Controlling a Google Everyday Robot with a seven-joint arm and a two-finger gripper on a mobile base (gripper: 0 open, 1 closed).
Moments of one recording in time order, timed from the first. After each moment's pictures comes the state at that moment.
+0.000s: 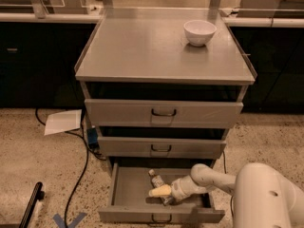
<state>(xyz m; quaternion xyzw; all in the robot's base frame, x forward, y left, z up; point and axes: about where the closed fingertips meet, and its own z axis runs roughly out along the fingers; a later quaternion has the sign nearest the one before) 0.523 -0.065 0.199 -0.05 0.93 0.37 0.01</state>
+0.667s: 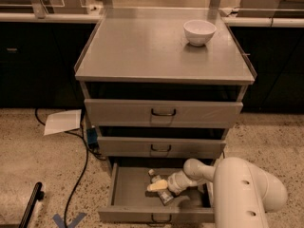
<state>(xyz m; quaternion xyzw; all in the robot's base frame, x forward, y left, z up) 0.568 -0.061 0.164 -0.06 0.95 0.32 0.02</state>
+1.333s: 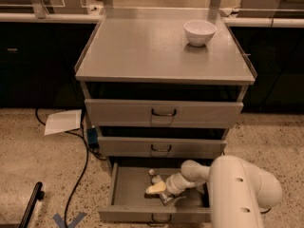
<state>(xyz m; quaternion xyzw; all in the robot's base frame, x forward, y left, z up) 0.563 -0.056 0.151 -0.06 0.95 0.30 0.01</state>
